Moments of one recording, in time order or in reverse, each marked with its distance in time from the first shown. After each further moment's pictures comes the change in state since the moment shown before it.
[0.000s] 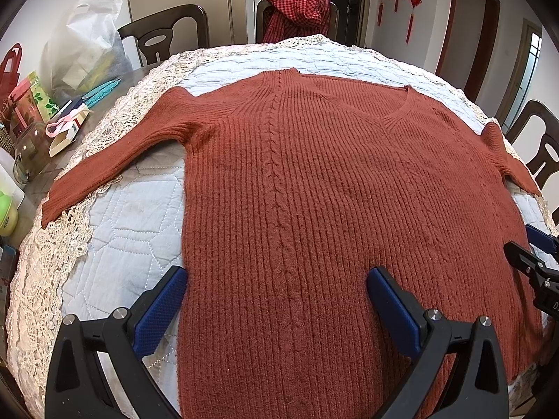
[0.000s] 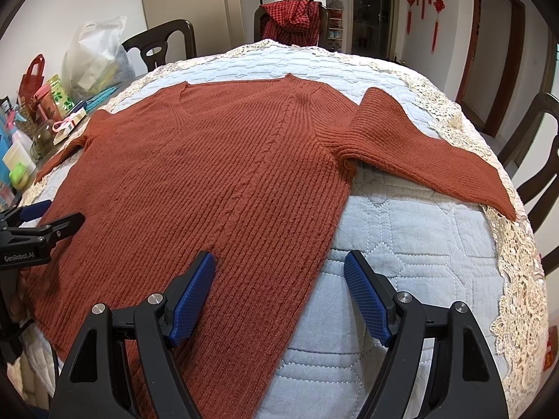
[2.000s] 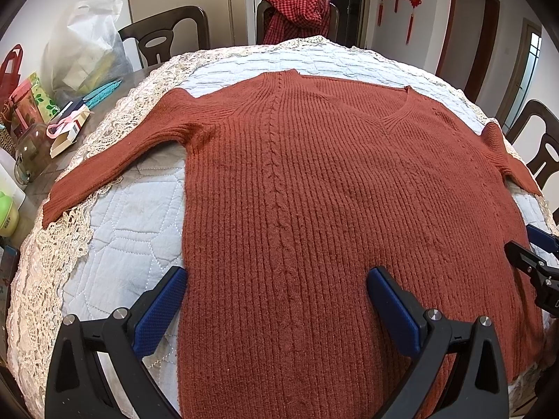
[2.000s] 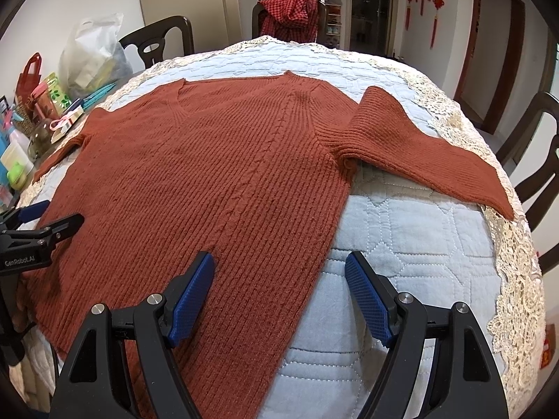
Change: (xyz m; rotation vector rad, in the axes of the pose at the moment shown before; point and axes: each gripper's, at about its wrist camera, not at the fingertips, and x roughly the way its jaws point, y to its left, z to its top) left arm -0.002 -0.002 -0.001 -0.001 -0.003 0.006; right arm 0.000 -0.001 0.001 0.005 0.022 -0.007
